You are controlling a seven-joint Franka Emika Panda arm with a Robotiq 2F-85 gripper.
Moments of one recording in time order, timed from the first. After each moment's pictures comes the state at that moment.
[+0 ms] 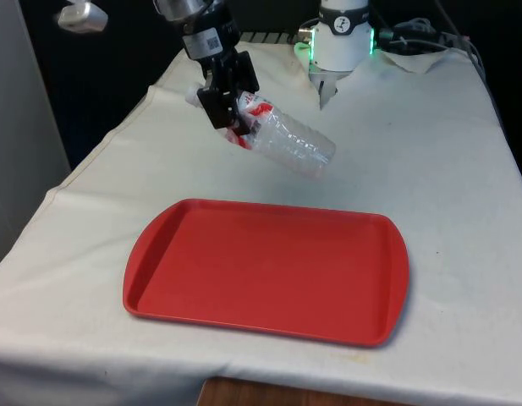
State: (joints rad) arm 0.17 0.55 -0.53 -1.66 0.62 2.02 1.08
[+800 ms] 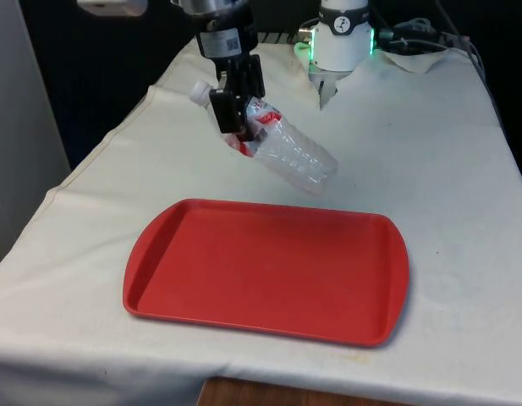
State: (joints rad) arm 0.18 0.58 -0.45 -1.57 0.43 2.09 1.21
